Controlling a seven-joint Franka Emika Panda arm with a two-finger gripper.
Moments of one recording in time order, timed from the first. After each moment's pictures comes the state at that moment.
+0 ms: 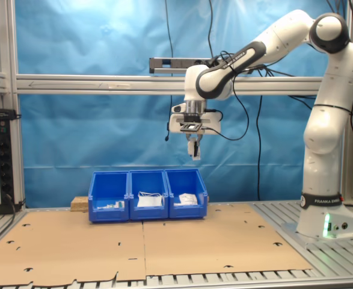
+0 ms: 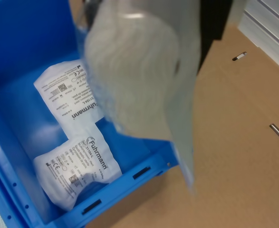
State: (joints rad) arm -0.51 -0.26 0.02 -2.46 0.08 2.21 -0.71
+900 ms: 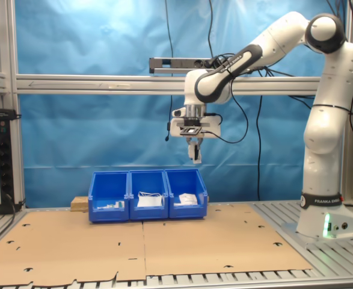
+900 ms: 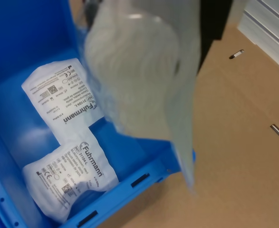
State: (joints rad) arm -0.51 -0.22 -0.01 -2.46 0.08 2.23 -0.71
